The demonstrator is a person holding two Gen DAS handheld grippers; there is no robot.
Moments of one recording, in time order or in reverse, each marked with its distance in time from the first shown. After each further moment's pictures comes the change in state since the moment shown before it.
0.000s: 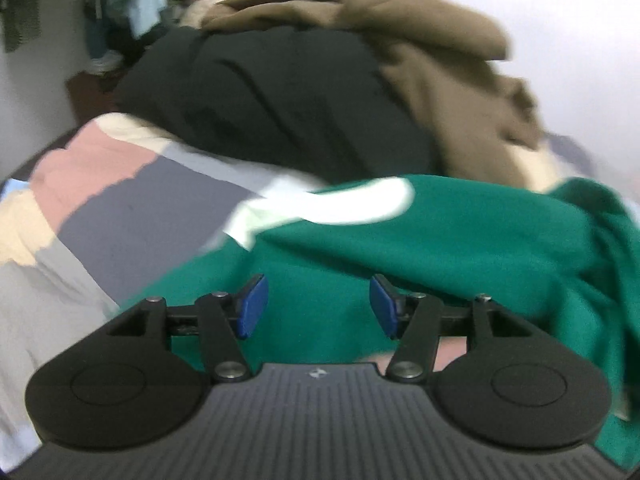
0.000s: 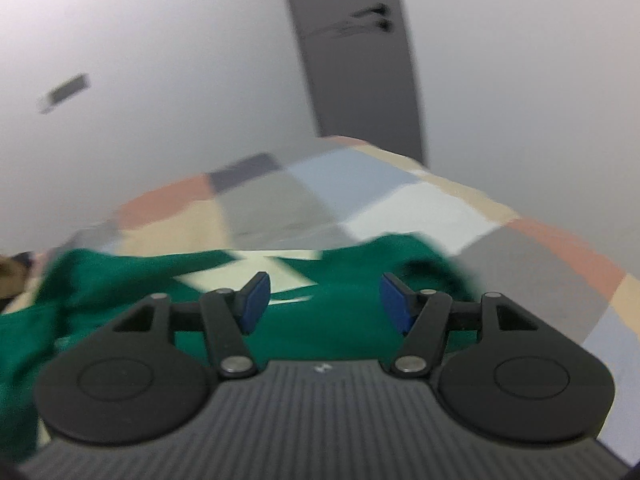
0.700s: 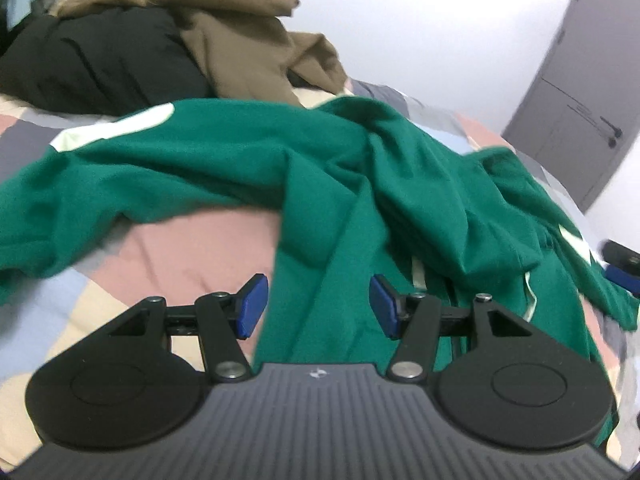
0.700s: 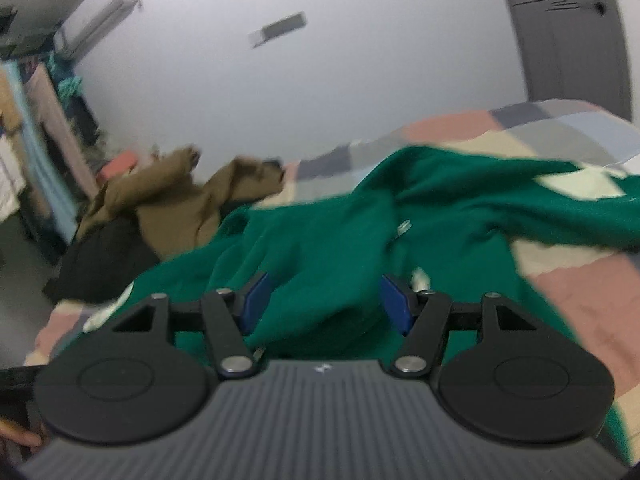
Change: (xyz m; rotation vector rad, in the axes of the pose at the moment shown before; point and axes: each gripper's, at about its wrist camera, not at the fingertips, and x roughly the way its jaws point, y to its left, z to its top) left arm -0.100 -0.102 -0.102 0.112 0.051 -0.414; right arm -0.133 0.251 -0.098 -0.162 0.160 0.523
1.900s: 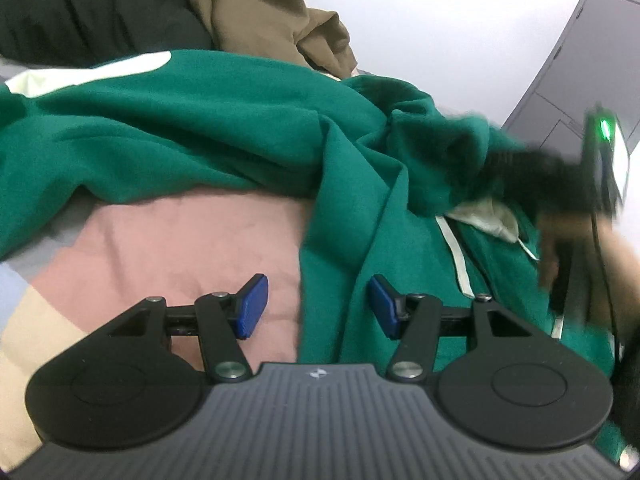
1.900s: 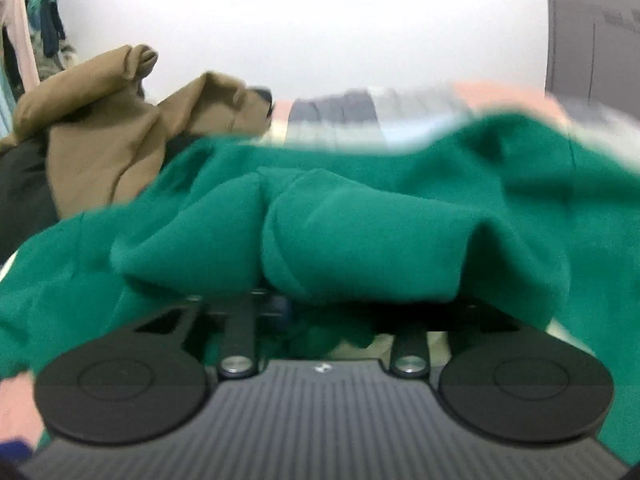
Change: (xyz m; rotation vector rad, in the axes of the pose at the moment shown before) left arm 0.083 0.062 0.000 -0.073 0.002 -0.098; right arm 0.243 0.069 0.021 -0.191 0.088 -0.169
